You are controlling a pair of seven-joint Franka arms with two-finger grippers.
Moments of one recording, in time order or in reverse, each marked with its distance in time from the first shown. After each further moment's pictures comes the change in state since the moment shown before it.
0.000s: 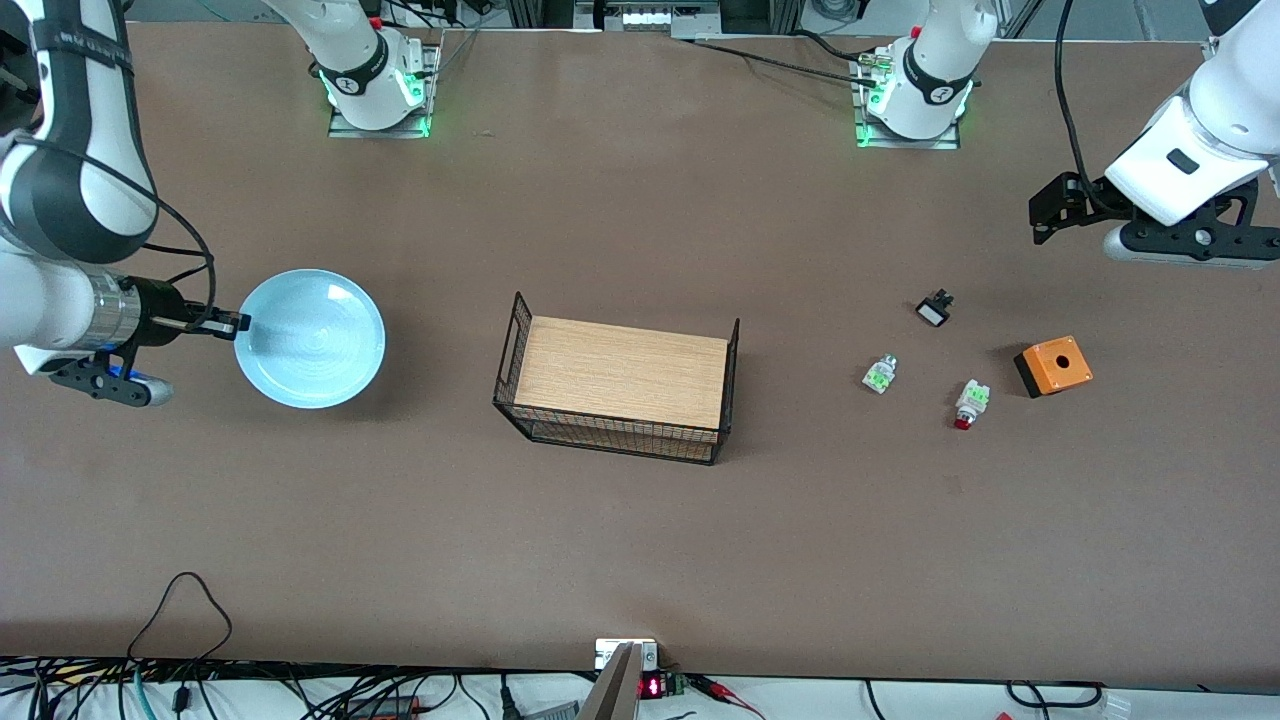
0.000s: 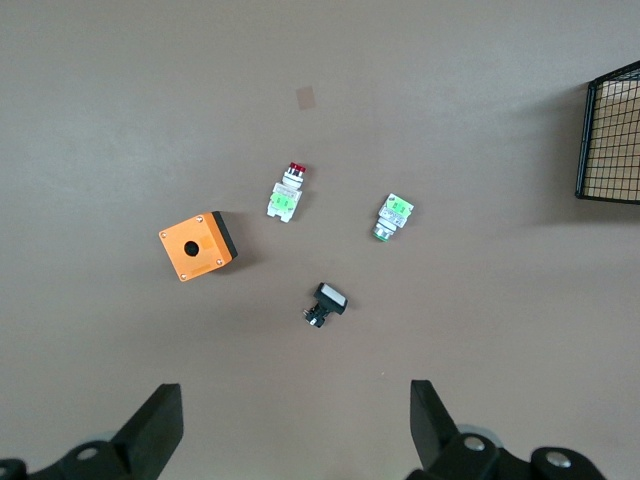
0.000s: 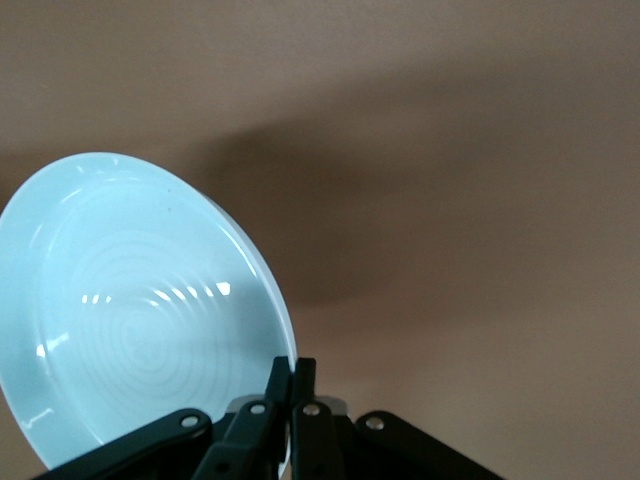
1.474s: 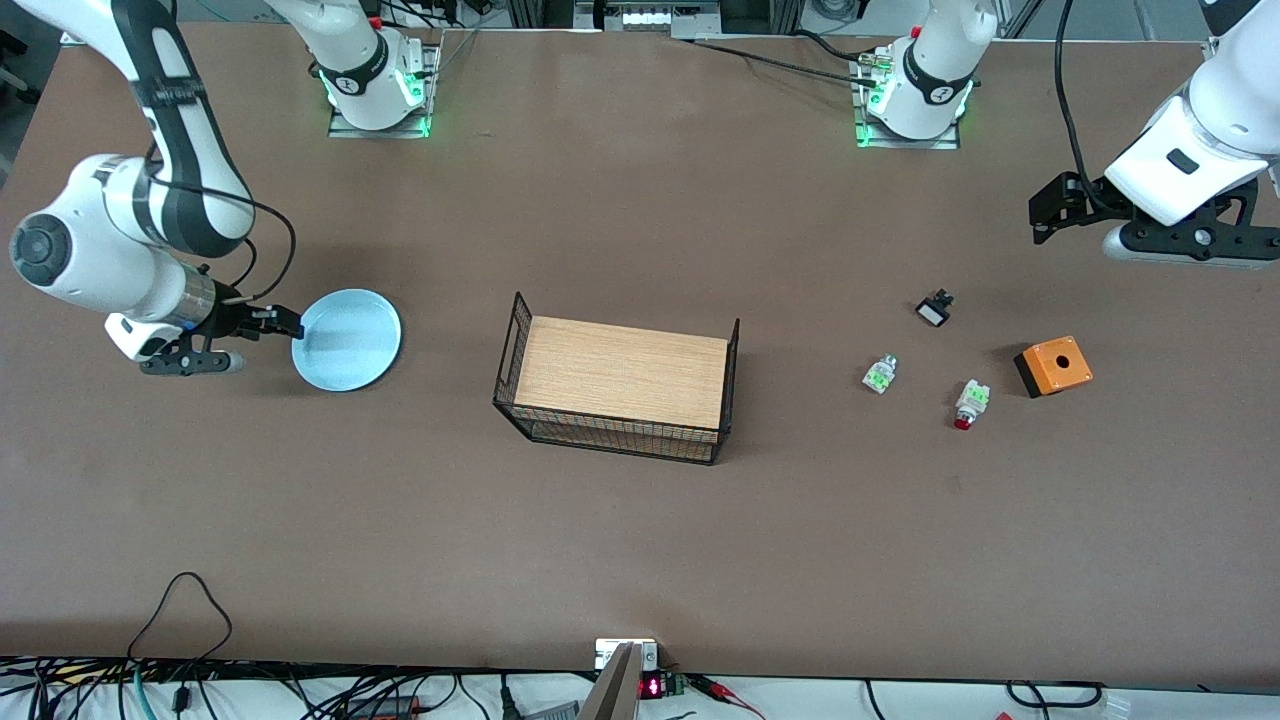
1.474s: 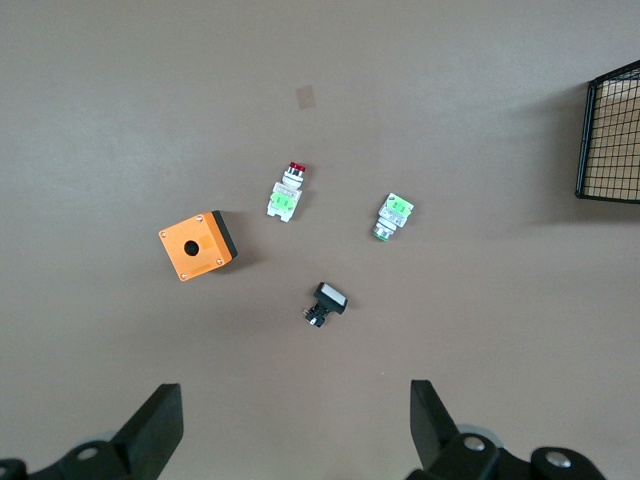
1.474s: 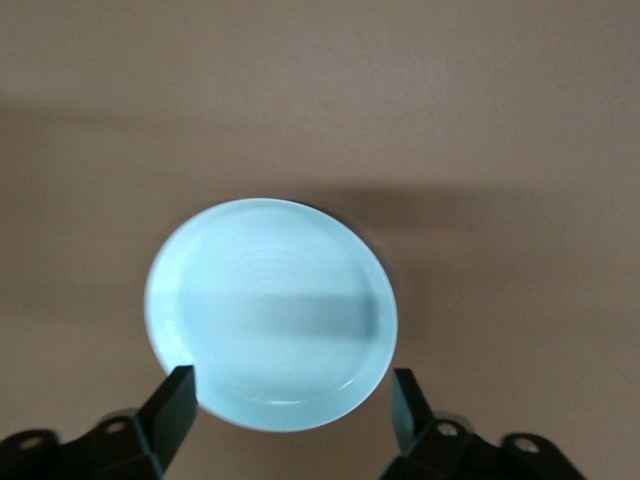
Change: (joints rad) left arm 0.000 0.000 0.000 0.000 0.000 -0.001 0.000; right arm -0.039 -0.129 0.057 -0.414 -0.004 0.467 -0.215
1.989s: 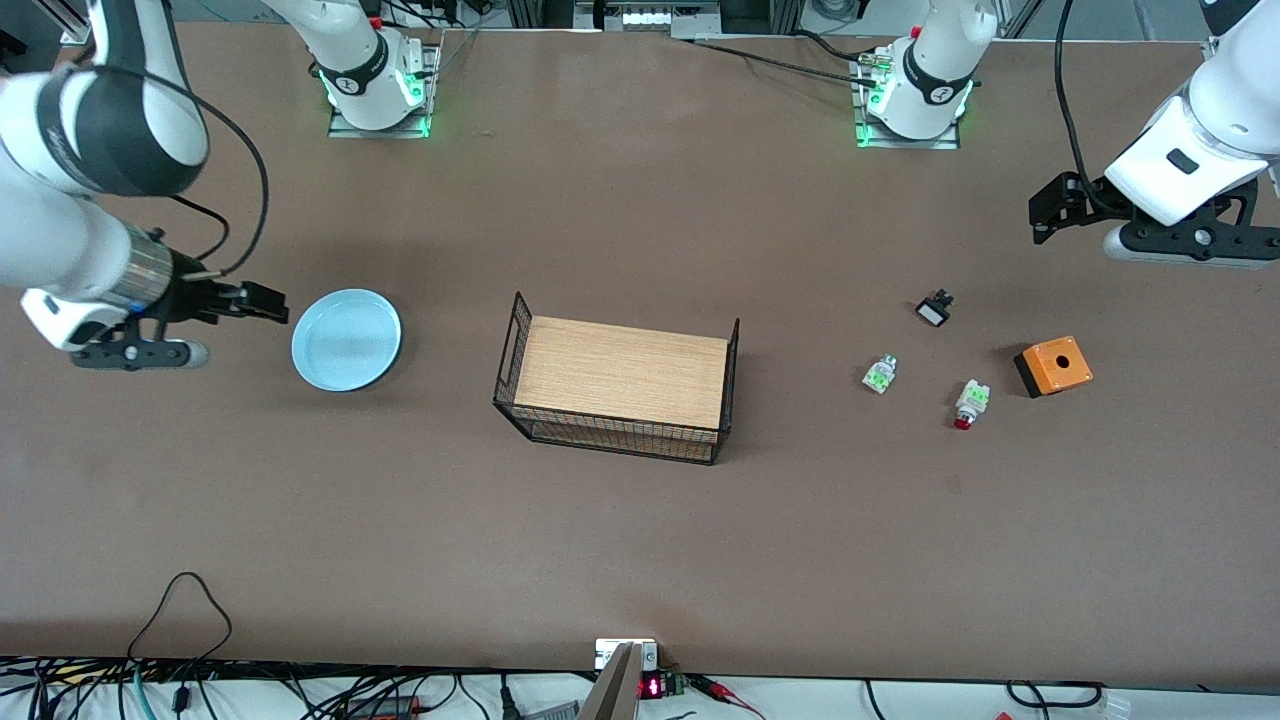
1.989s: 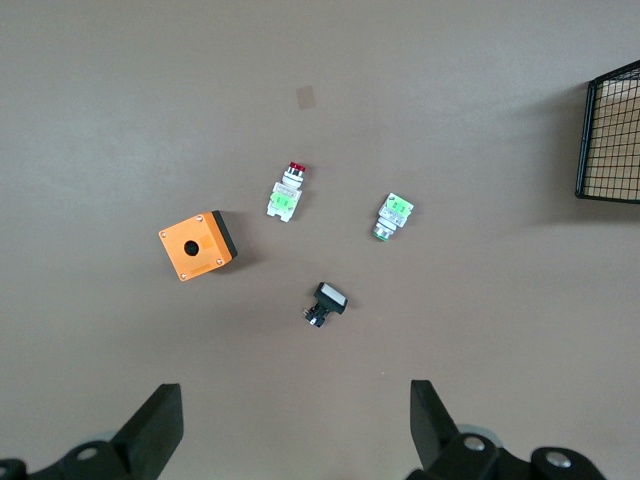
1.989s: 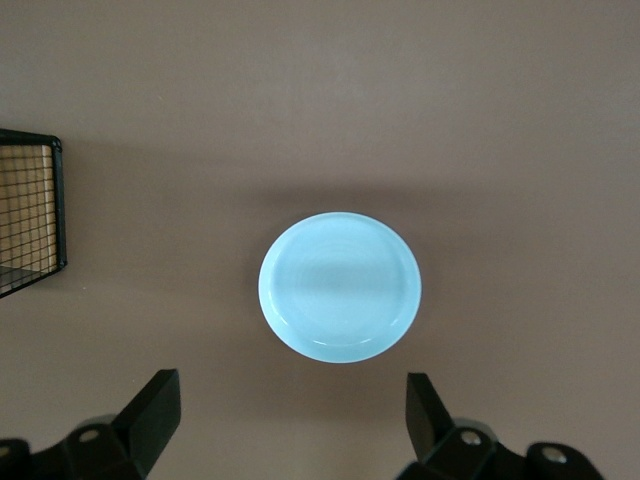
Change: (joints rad) left arm 0.000 0.000 0.000 0.000 0.000 0.000 0.000; right arm 0.101 -0.029 0.004 0.406 -0.085 -0.416 0.155
